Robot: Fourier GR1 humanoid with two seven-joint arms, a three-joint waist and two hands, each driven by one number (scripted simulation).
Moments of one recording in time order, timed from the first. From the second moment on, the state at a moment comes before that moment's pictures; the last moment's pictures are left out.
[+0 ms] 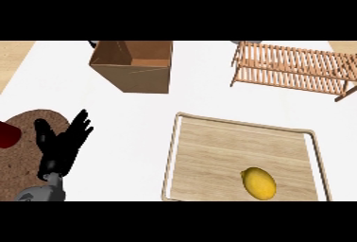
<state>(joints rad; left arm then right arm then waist) -0.05 0.21 0.06 -1.37 0.15 0.01 0.27 -1.00 -0.52 -0.28 -1.69 0.48 0.43 0.88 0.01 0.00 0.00</state>
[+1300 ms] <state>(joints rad) -0.06 0.19 0.07 -1.37 0.13 -0.01 0.27 -1.21 -0.68 -0.23 -0.79 0.65 0.22 0.28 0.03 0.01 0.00</state>
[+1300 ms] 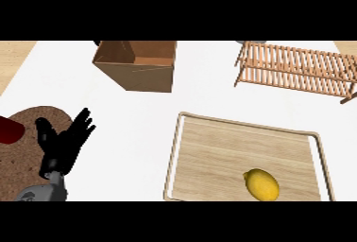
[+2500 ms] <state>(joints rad) -0.07 0.18 0.08 -1.36 0.12 -0.01 0.28 -1.34 -0.69 -0.36 -0.49 0.61 0.04 0.14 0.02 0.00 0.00</state>
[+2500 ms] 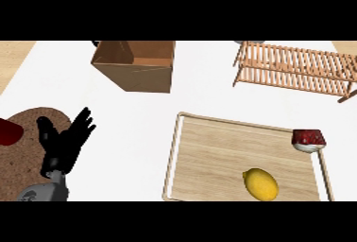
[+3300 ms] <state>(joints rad) -0.06 0.17 0.08 -1.38 0.11 -0.01 0.29 -1.37 -0.78 -0.59 -0.47 0.41 -0.12 0.17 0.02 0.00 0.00</state>
